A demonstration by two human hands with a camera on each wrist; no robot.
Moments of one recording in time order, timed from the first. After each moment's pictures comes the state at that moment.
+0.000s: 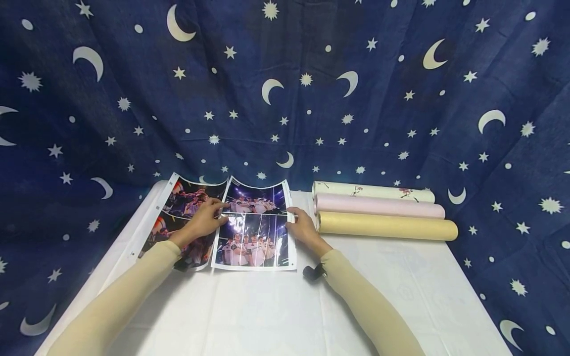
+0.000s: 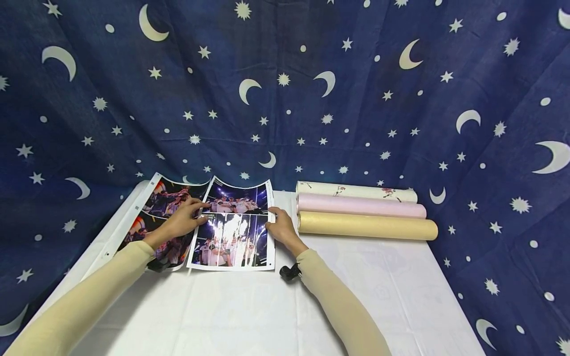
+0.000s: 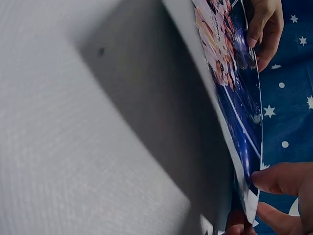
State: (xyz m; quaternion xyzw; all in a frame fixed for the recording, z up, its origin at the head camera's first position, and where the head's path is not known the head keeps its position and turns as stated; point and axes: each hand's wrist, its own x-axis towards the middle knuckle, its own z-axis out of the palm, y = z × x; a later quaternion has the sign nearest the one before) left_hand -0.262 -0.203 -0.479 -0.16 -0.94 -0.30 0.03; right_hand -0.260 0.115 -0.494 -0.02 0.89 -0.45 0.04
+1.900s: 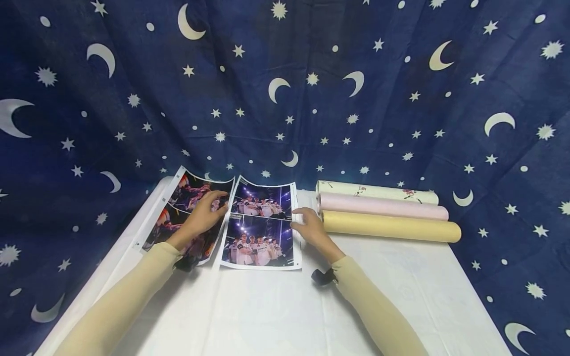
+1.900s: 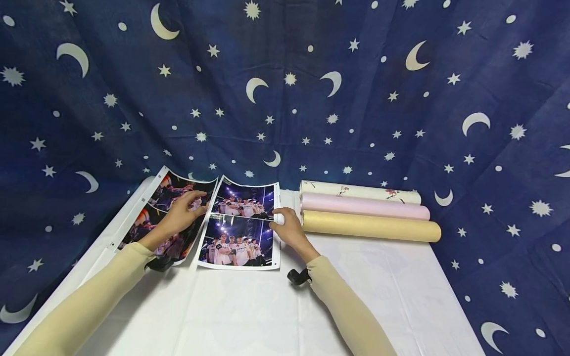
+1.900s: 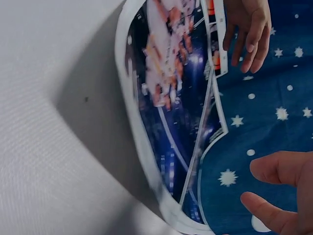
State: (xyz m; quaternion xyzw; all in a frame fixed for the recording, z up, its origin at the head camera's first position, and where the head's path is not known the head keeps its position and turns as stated) left_hand -0.240 -0.206 -0.455 -0.12 -0.90 -0.41 0.05; right_hand -0.239 0.126 -0.479 -0.06 0.90 -0.44 0.02
